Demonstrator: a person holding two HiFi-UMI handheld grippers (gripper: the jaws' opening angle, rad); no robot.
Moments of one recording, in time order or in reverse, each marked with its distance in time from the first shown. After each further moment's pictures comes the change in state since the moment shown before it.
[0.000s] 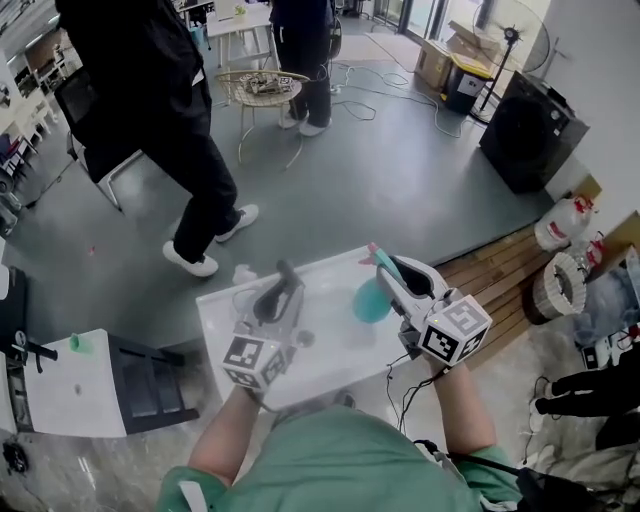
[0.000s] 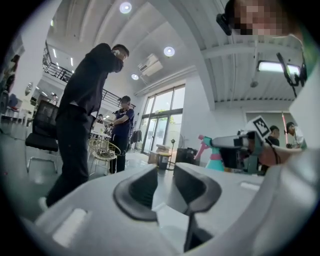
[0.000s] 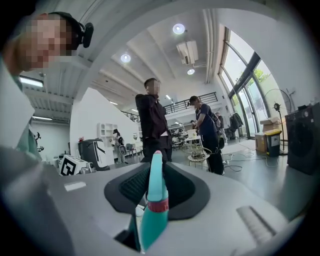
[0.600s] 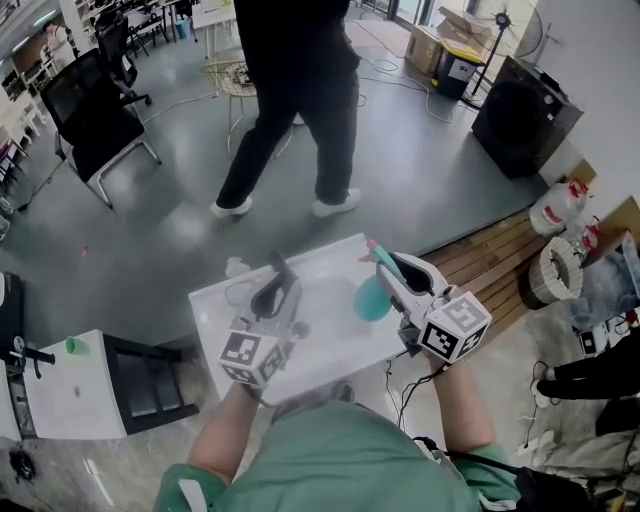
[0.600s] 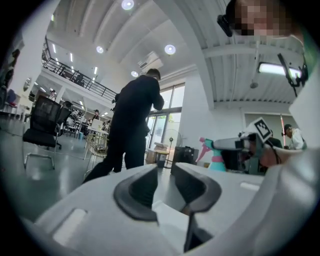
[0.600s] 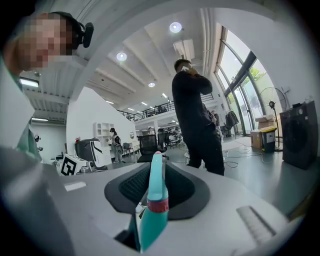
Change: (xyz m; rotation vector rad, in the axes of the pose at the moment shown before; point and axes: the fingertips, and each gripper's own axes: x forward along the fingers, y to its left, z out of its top) left arm 0.008 -0.007 -0.013 -0.027 0.025 -0.031; right arm -0.012 -0.010 -0.016 0.025 0.016 -0.038
